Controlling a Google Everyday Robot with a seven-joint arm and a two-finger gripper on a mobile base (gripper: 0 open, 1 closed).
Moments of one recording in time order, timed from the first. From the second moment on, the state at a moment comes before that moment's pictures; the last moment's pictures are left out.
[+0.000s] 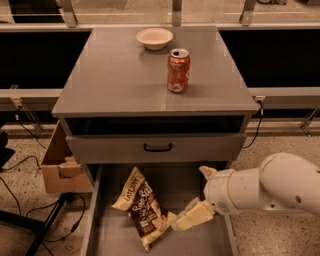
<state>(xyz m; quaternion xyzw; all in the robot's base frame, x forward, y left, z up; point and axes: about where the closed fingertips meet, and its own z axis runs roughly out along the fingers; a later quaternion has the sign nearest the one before) 0.414 -0.093 0.699 -0.45 0.81 0.20 0.31</state>
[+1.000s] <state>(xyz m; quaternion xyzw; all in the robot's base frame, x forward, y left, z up) 0.450 0.005 0.539 -0.46 0.79 0.26 0.30</state>
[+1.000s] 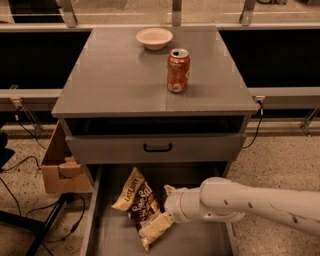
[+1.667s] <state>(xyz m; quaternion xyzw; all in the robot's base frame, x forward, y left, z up) 0.476 0.030 0.455 -0.46 0.81 0.25 0.26</state>
